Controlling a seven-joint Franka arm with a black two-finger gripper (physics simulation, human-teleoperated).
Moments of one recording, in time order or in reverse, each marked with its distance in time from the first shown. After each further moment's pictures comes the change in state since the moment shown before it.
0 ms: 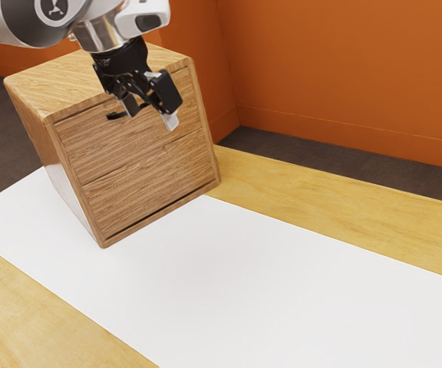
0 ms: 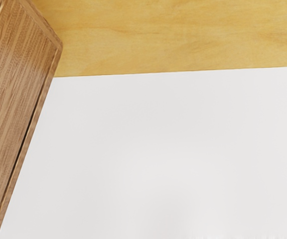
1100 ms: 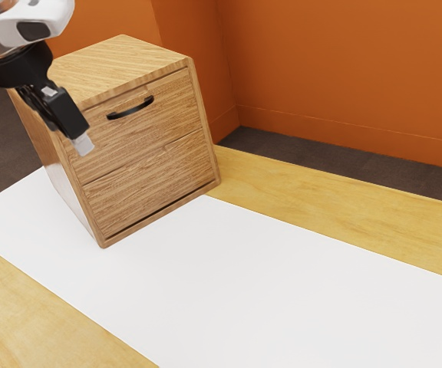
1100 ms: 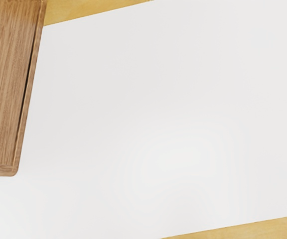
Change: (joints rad) arm -0.008 -0.374 -0.017 -0.303 0.073 -0.082 0.155
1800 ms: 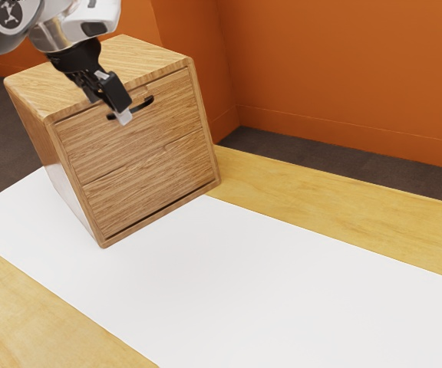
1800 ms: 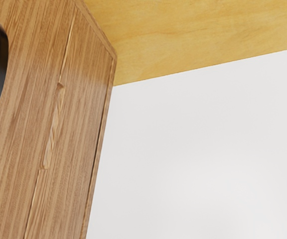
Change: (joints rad) arm -0.009 0.272 0.135 0.176 -0.013 0.196 0.089
